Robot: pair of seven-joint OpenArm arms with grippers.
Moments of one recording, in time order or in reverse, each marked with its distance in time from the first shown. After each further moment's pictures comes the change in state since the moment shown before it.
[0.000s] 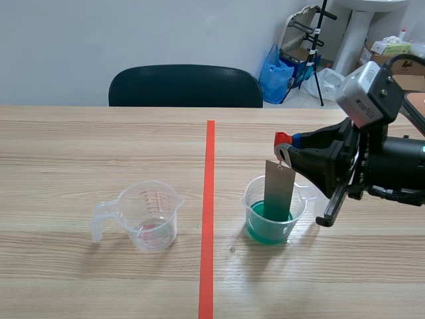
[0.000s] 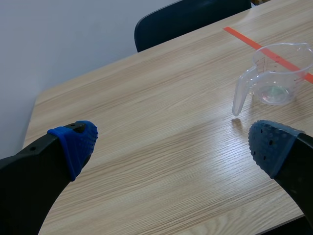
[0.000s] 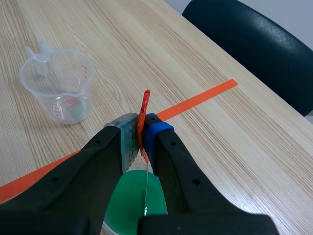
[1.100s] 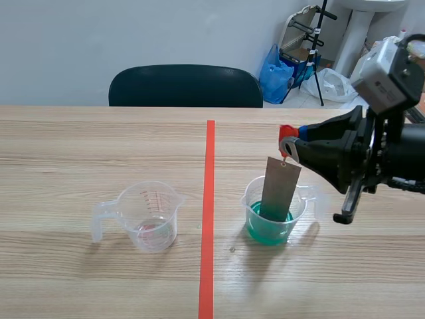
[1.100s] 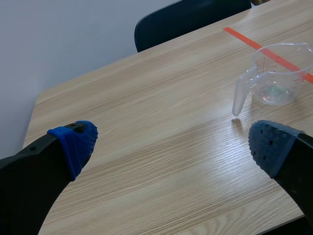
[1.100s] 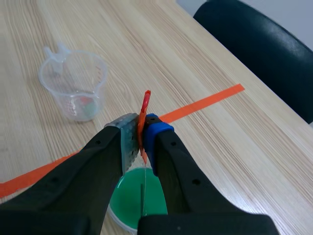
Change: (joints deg) left arm 0.0 0.0 0.0 0.0 0.0 0.0 0.0; right arm -1.7 5.4 1.7 5.8 5.4 0.9 -1.5
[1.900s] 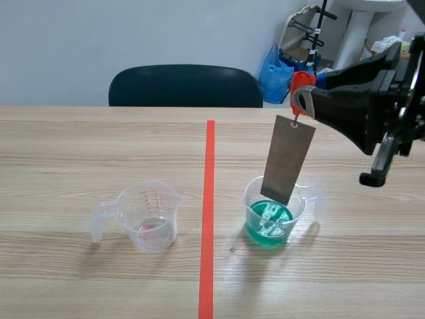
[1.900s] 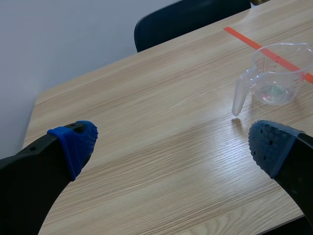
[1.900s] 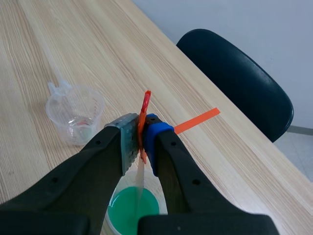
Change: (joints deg) left arm 0.0 -0.1 0.0 0.0 0.0 0.0 0.0; right arm -9.1 0.0 16.6 16.3 7.9 0.4 -13.0
